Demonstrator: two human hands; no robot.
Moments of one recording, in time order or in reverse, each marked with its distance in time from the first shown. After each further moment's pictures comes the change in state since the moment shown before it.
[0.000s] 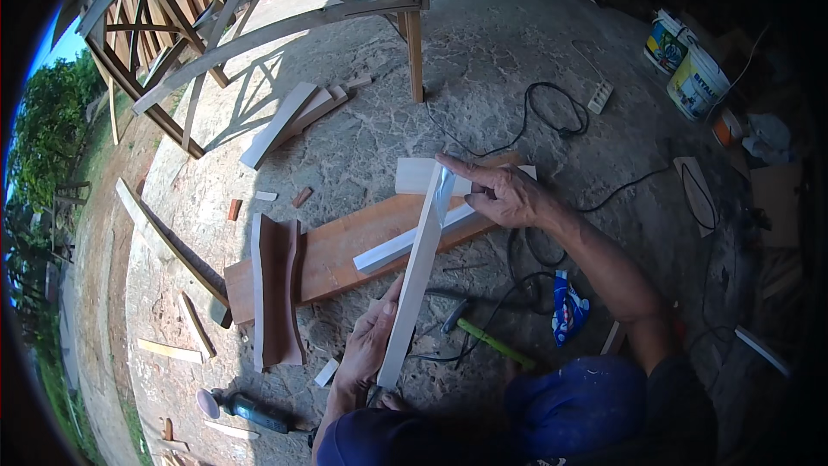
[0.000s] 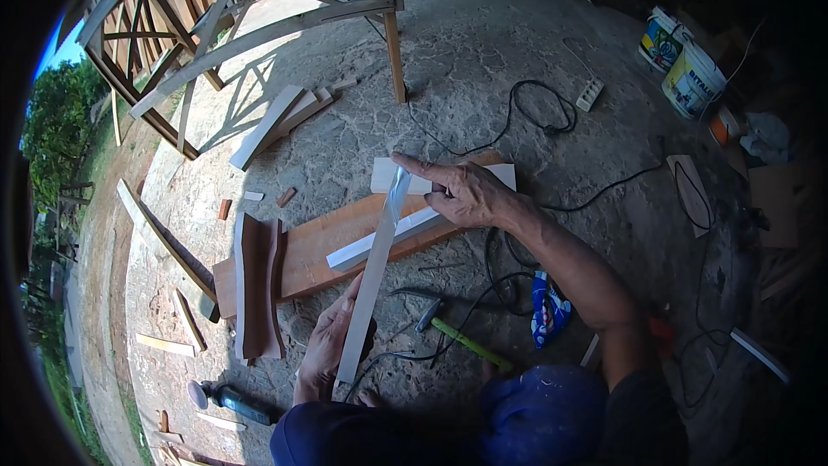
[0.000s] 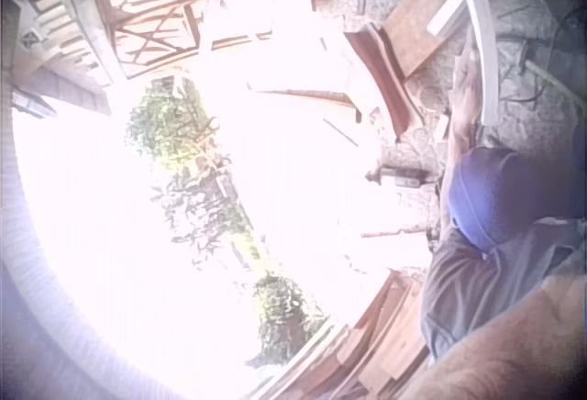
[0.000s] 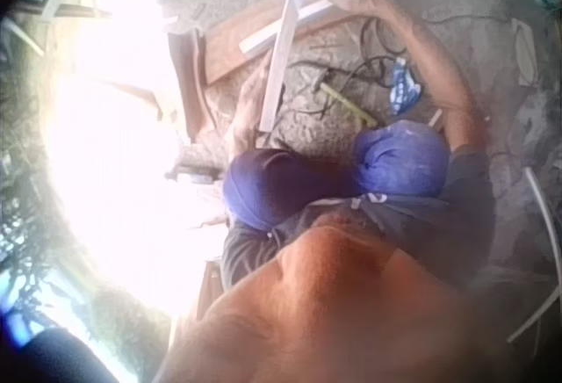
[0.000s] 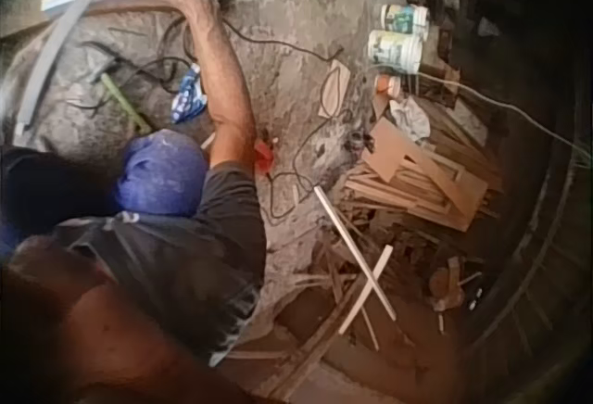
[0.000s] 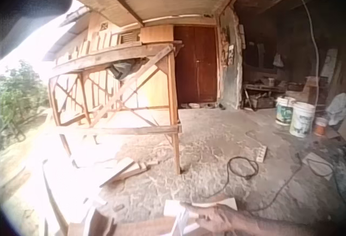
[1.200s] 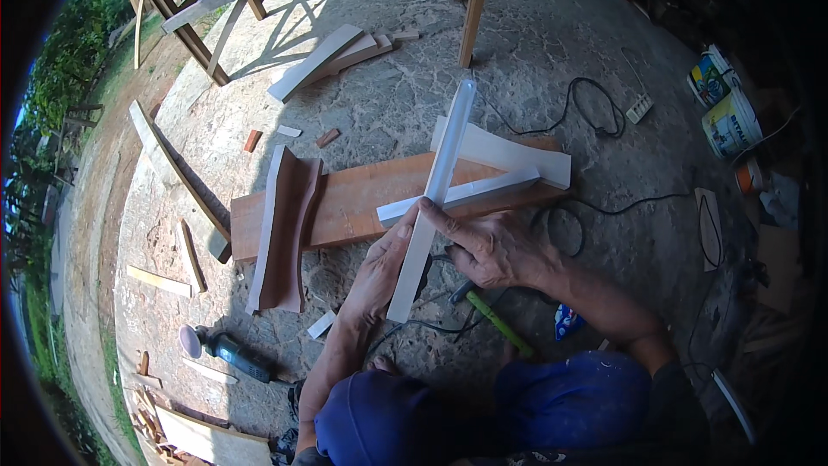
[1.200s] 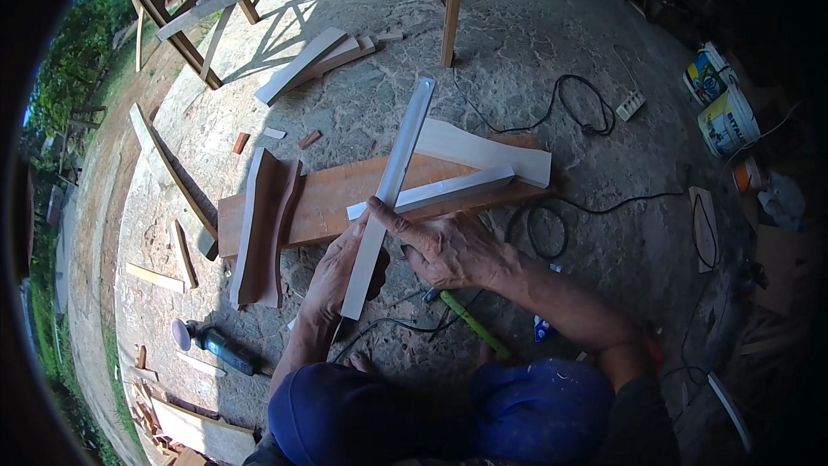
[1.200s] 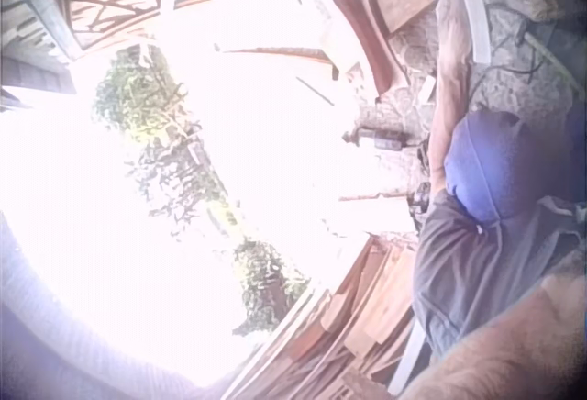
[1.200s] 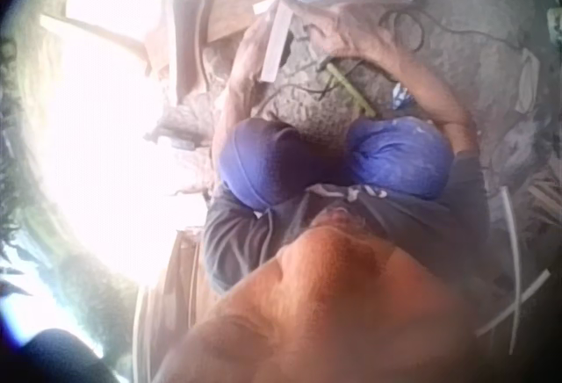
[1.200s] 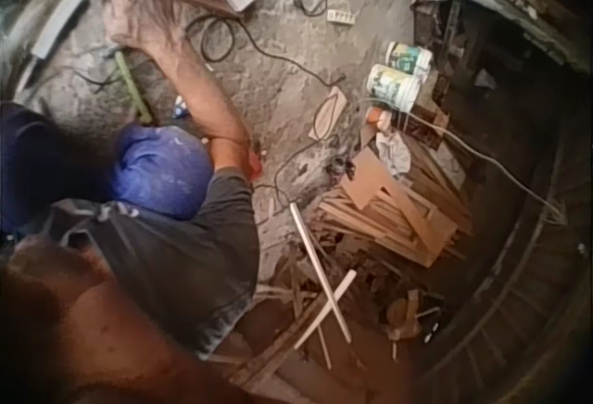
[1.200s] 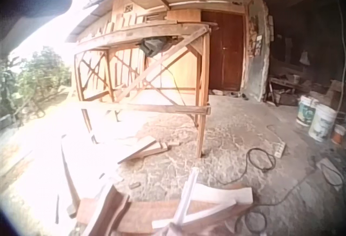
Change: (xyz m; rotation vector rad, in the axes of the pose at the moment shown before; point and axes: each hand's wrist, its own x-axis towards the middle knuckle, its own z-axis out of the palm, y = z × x) left_hand 0.022 0.029 0.004 -0.193 0.062 0.018; right_hand -0.025 -0.074 0.083 -0.146 -0.099 -0.189
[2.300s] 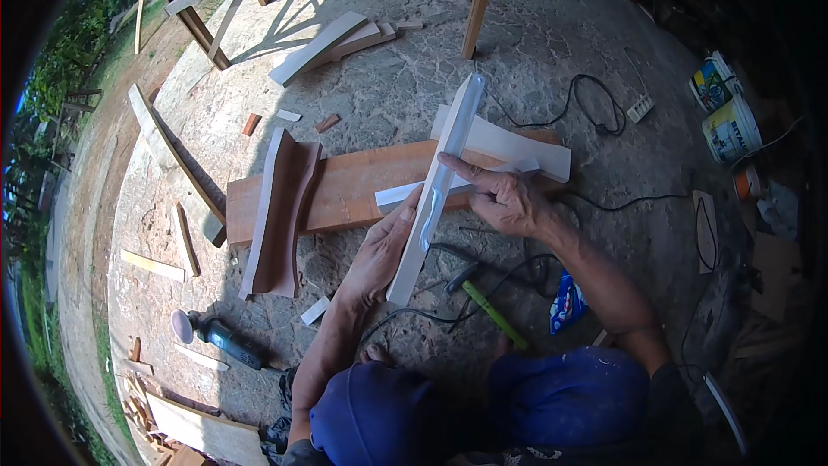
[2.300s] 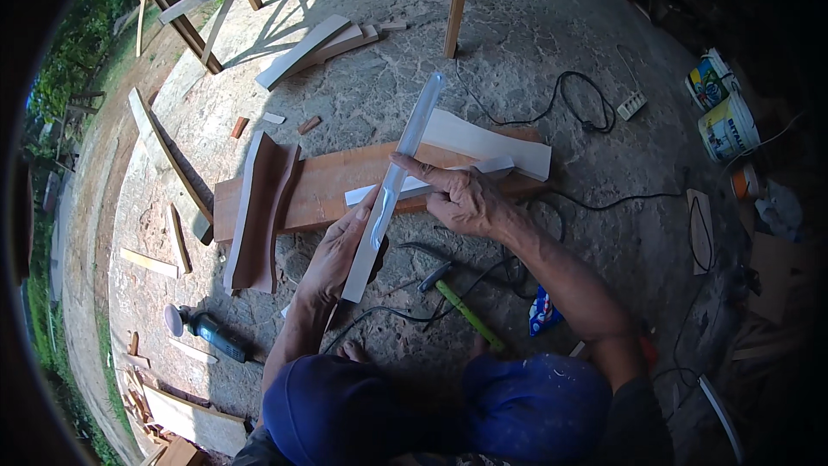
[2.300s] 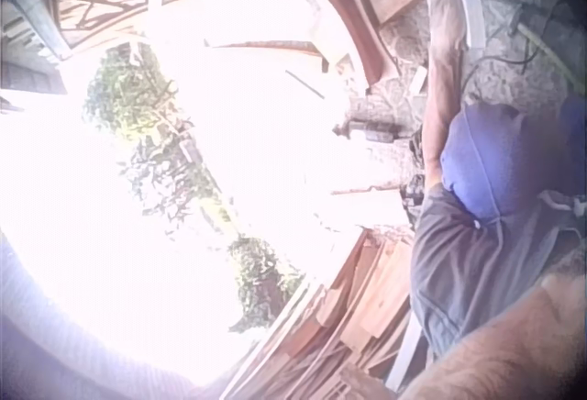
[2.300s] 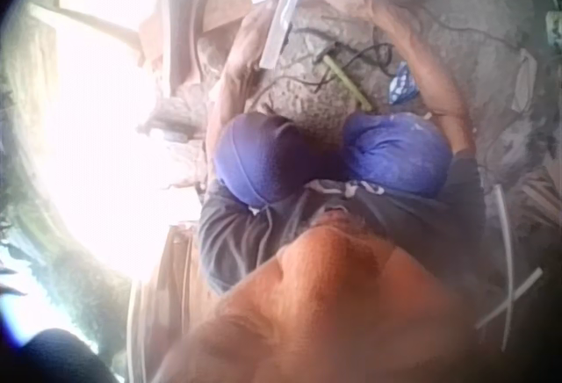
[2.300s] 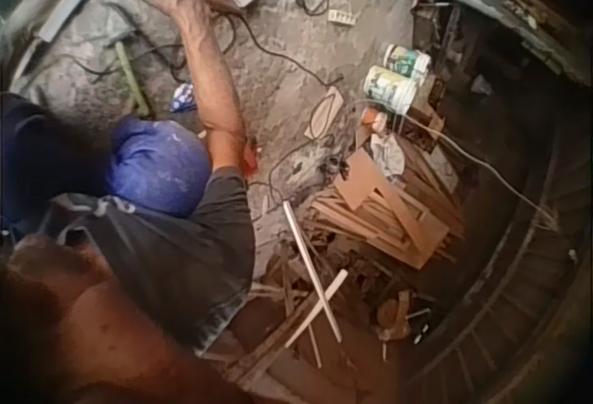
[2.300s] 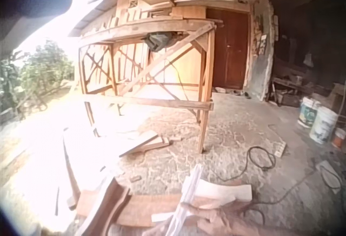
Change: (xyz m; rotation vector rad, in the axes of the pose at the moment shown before) left_hand 0.008 -0.009 -0.009 -0.041 -0.032 0.029; right_hand 0.014 0.035 -0.019 0.203 -0.167 0.315
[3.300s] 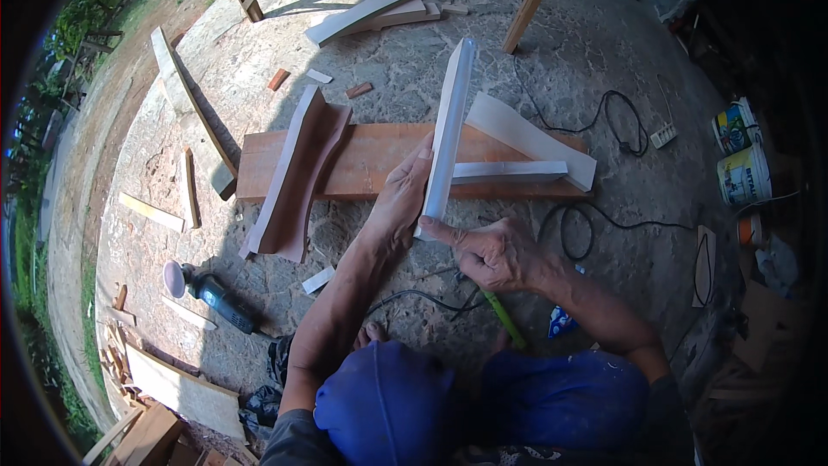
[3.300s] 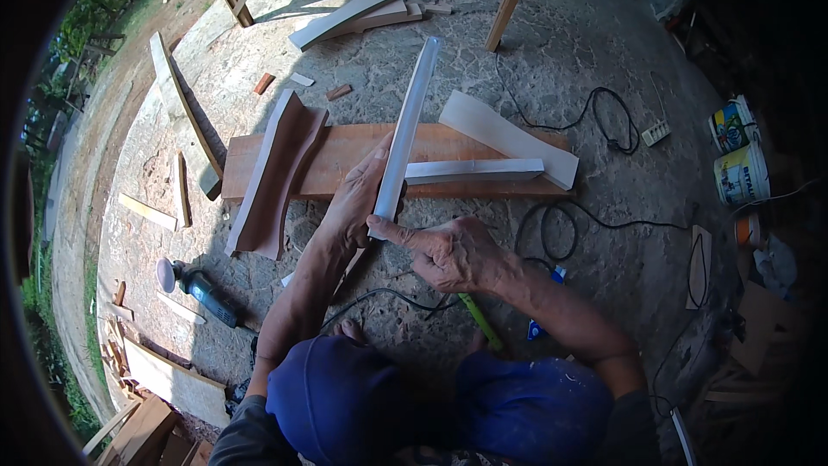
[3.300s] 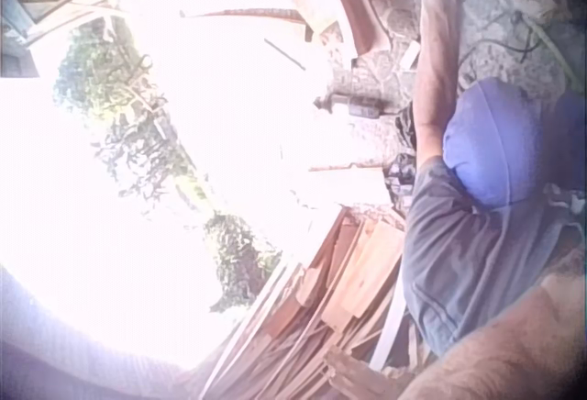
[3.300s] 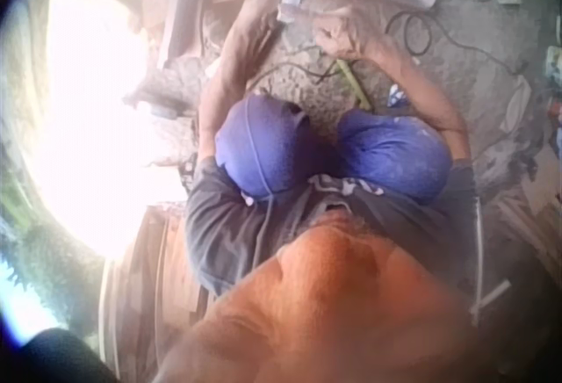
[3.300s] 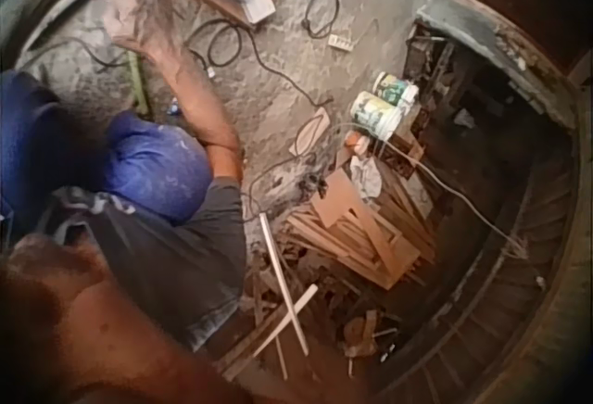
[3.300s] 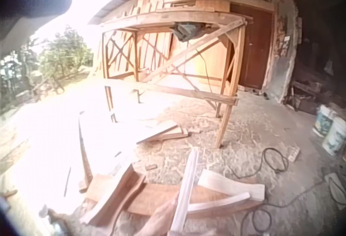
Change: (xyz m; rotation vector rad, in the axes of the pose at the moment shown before) left_hand 0.042 -0.003 -0.024 -0.063 0.144 0.165; right_hand -0.023 -0.052 0.053 -0.115 -0.152 -0.304
